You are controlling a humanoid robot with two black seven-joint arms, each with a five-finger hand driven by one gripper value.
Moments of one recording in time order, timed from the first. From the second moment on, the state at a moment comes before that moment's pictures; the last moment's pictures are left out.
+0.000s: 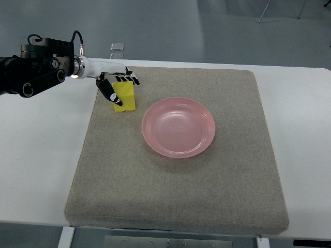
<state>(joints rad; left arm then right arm) -1.38 0.39 0.35 -0.71 0.90 -0.28 -0.29 0.05 0.00 -0.10 0.13 -0.07 -0.10 0.00</state>
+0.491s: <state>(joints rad) -1.39 0.39 0.35 -0.71 0.89 -0.27 -0.29 0.05 0.00 -0.10 0.13 -0.07 -0.10 0.00</state>
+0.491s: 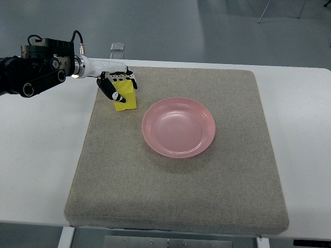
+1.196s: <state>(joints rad) -1.47 0.39 0.28 -0.80 0.90 -0.27 -0.29 0.05 0.00 -0.10 0.13 -0.07 -0.10 0.00</state>
